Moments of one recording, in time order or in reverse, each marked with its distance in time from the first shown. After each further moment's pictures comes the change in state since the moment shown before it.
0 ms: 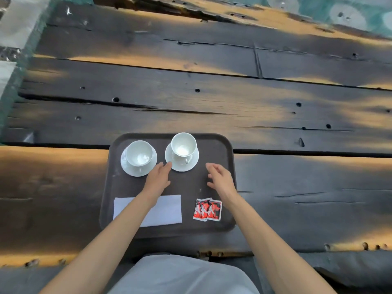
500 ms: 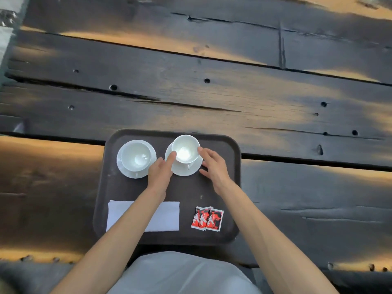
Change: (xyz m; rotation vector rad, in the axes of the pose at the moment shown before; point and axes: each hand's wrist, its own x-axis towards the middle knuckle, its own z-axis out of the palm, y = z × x) left_hand 0.042 0.017 0.029 -0.161 0.160 -0.045; right_hand 0.069 -0.038 0.031 0.101 -0.104 0.166
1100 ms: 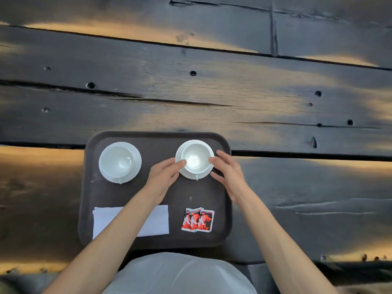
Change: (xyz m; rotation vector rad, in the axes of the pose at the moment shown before) left_hand -0.016 0.017 0.034 -0.059 -0.318 -0.120; right_hand -0.007 0.000 -0.078 0.113 0.014 0.023
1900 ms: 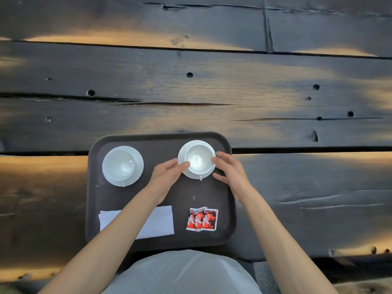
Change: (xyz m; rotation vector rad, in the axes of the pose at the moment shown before) left_hand -0.003 0.006 0.002 0.134 -0.051 0.021; right_hand -0.004 0.003 -0.002 -0.049 0.014 -0.042
